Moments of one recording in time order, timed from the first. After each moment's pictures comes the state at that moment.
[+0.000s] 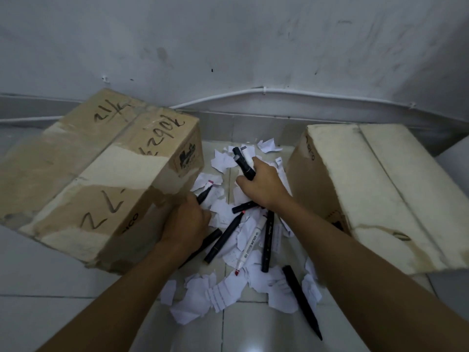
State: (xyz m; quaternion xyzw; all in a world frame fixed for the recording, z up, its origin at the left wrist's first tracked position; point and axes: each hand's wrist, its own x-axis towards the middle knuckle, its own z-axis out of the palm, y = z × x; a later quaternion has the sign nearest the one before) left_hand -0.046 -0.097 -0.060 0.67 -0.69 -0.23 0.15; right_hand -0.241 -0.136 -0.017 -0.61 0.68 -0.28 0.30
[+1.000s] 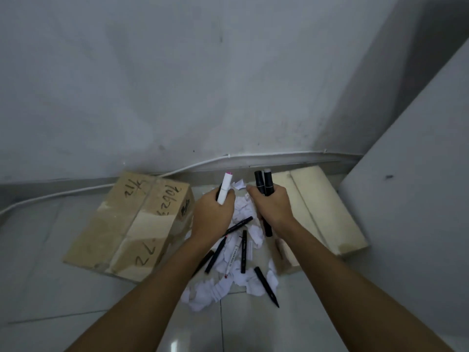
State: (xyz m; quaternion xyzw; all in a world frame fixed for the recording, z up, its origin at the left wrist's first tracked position) left_hand -0.122 -0.069 0.197 0.58 -0.61 -0.39 0.37; right_hand -0.269 -0.050 0.194 -0.35 0.69 -0.50 0.39
